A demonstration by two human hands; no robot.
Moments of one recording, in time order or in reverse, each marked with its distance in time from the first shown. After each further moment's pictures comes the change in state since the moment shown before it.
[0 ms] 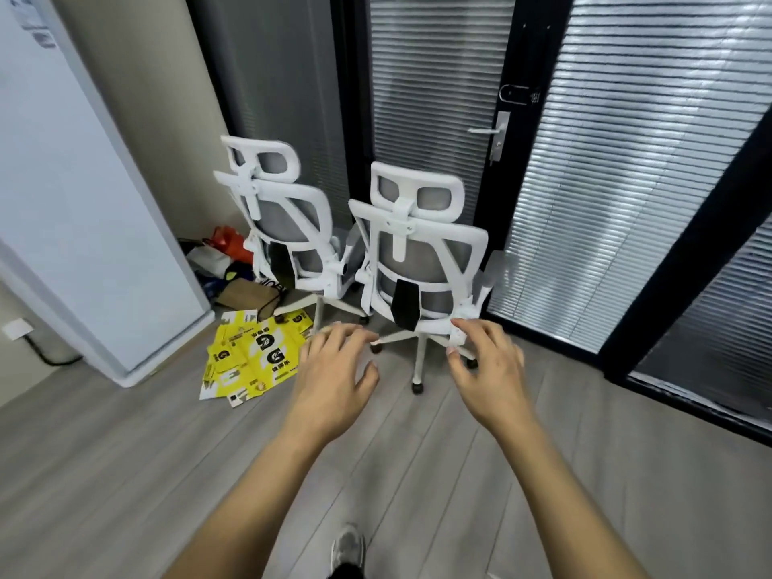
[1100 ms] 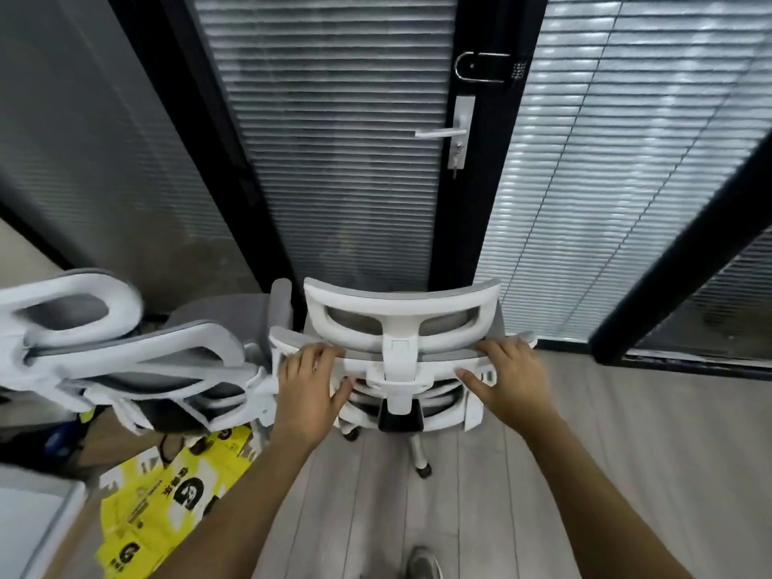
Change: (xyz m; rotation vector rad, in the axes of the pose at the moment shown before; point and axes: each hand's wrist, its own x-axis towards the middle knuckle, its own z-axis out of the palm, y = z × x) left_hand 0.564 -0.287 0.281 -0.066 -0.193 0.234; right_hand 0.466 0.194 0.246 -0.408 0.024 0.313
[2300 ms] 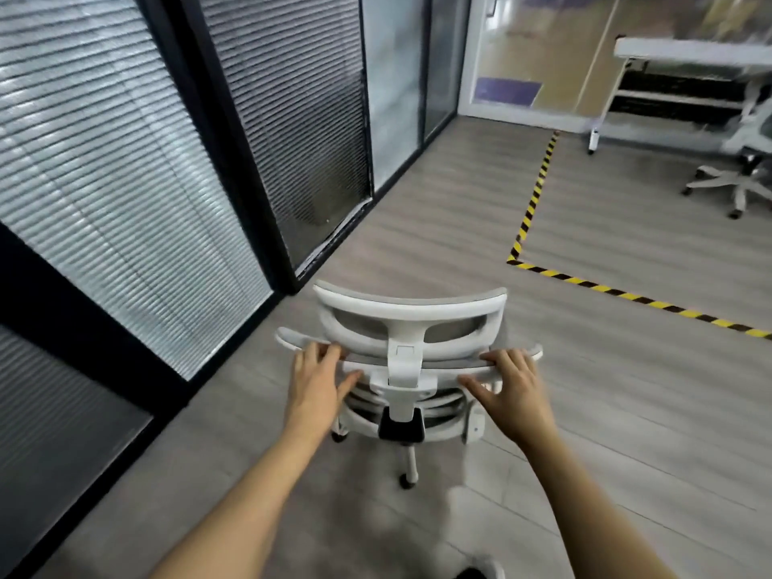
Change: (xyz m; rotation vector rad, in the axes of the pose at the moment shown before) left_hand -0.192 0.290 0.042 -0.379 -0.456 1.020; right_hand -0.536 -0.040 -0.113 -0.184 0.649 1.053
